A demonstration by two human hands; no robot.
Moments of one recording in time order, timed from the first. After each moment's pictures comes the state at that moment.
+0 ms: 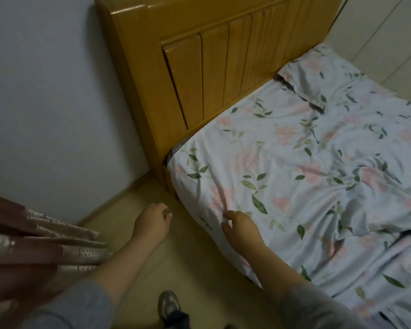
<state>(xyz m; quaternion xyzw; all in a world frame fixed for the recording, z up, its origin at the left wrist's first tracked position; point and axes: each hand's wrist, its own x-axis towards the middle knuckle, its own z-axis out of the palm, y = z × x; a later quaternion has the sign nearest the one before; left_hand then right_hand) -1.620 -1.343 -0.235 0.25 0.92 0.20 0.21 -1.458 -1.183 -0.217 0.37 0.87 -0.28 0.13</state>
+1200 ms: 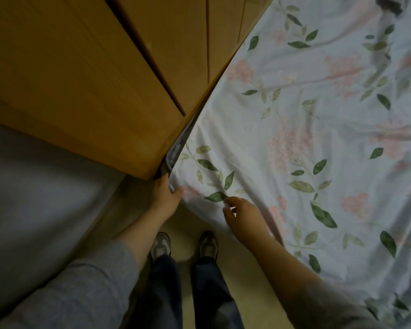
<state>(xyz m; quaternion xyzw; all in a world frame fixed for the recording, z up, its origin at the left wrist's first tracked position) -1.892 -1.142 -0.477 0.15 0.84 0.23 0.46 -1.708 -1.067 -0.441 0.52 0.74 -0.39 0.16</state>
